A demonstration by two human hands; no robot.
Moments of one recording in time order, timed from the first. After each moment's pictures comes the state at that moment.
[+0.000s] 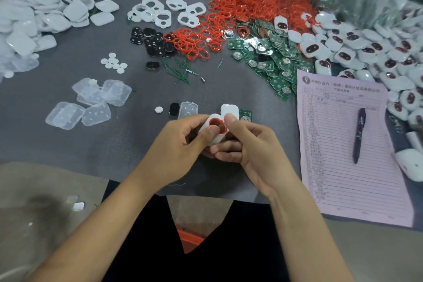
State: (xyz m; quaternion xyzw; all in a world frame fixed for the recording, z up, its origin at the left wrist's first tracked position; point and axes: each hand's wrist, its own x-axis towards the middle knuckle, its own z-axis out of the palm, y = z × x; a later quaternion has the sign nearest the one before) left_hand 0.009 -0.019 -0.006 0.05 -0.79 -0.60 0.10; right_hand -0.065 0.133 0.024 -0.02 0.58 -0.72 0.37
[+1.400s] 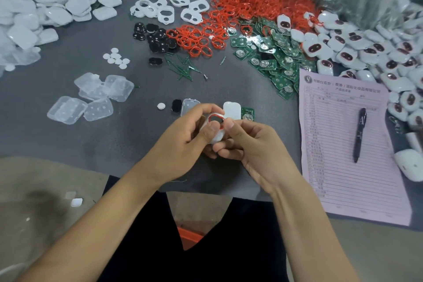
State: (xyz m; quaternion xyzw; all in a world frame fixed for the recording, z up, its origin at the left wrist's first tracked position) left_hand 0.008 -0.020 -0.014 0.04 -0.76 -0.65 0.07; right_hand -0.067 0.136 0.018 -0.04 0.58 -0.72 0.39
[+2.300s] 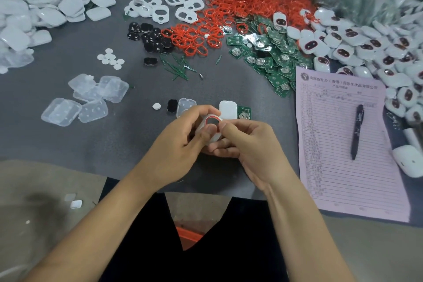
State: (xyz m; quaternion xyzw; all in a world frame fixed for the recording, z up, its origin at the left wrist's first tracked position) left_hand 0.012 -0.018 -0.013 0.06 -0.81 -0.58 0.07; right_hand -0.066 0.133 0.014 -0.02 0.63 -0.70 0.34
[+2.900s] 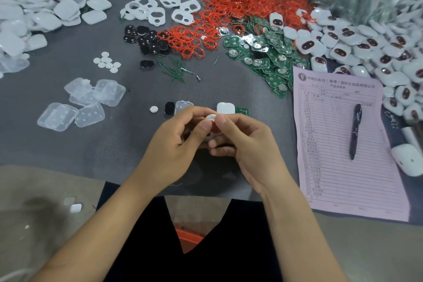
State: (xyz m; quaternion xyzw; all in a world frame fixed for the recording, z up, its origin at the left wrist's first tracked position) left_hand 0.009 -0.014 -0.007 0.07 -0.79 -0.60 0.14; right_hand -0.068 0.134 0.006 -0.07 0.59 -0.74 0.32
